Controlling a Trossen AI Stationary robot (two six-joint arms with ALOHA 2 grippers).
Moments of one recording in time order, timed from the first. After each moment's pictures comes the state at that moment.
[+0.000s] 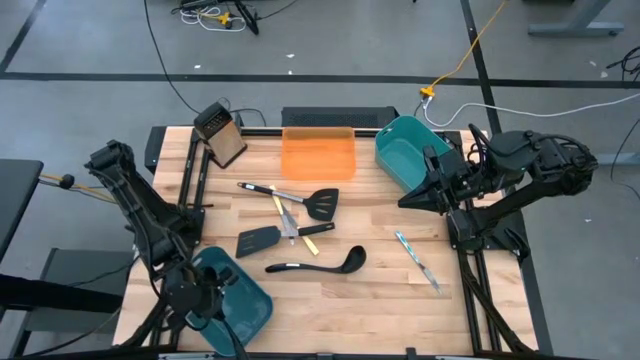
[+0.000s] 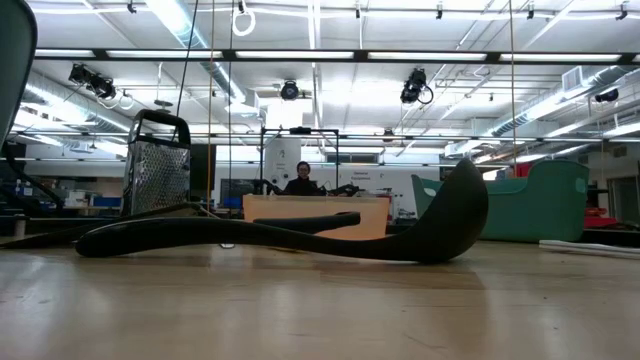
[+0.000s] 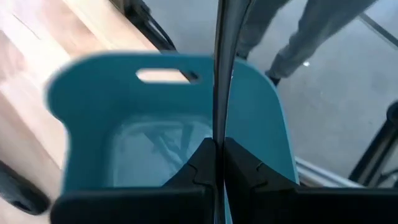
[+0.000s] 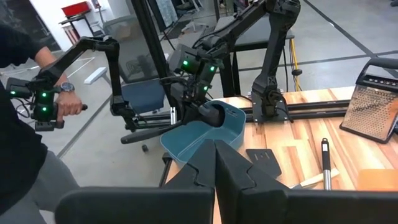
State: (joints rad) left arm -0.95 1.19 0.88 -0.51 -0.02 -0.22; right arm 0.31 1.18 1.73 -0.82 0.04 0.25
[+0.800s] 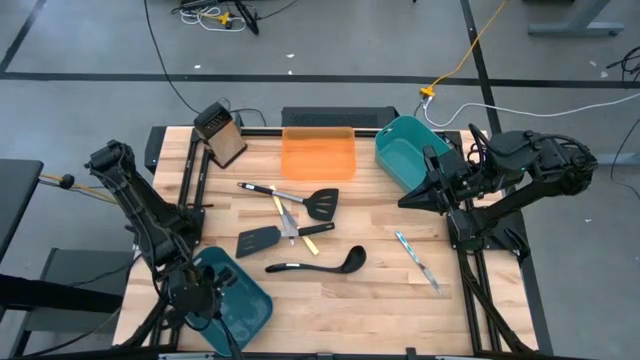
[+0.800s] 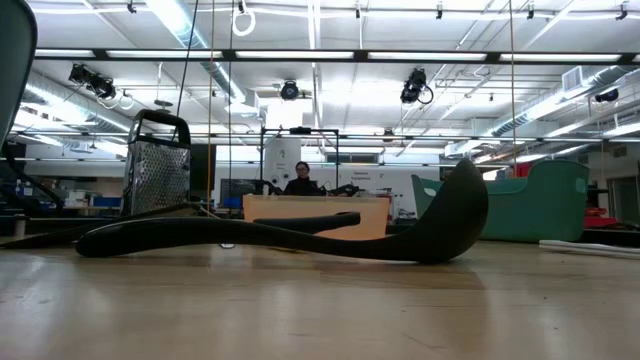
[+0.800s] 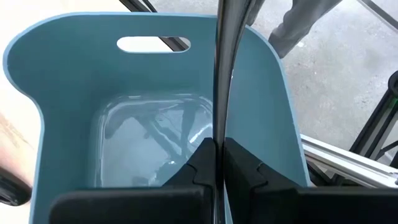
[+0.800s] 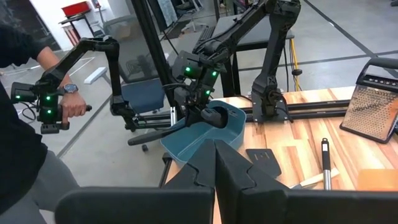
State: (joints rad) left arm -0.95 1.19 0.83 -0.50 0.02 -0.19; right arm 0.31 1.18 1.73 -0.82 0.04 0.25
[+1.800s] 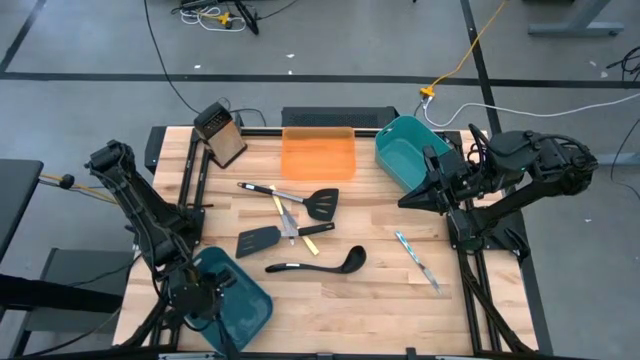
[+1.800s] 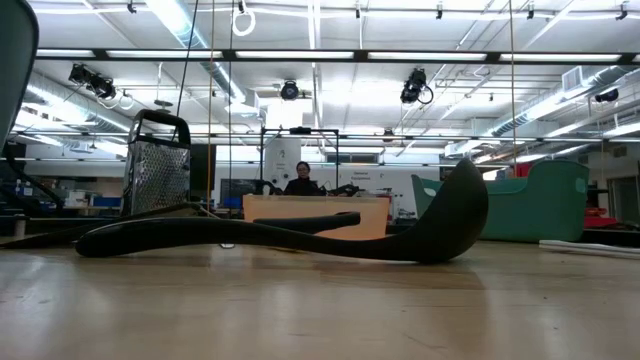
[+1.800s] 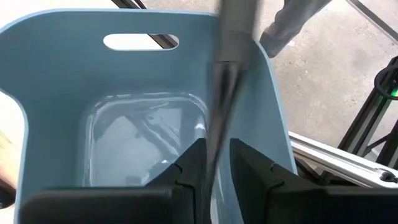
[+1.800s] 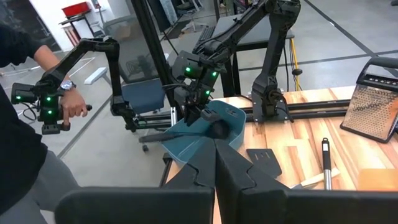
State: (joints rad) left arm -0.95 1.19 0.83 -0.50 0.06 -0.20; right arm 0.31 1.18 1.73 -0.82 0.04 0.26
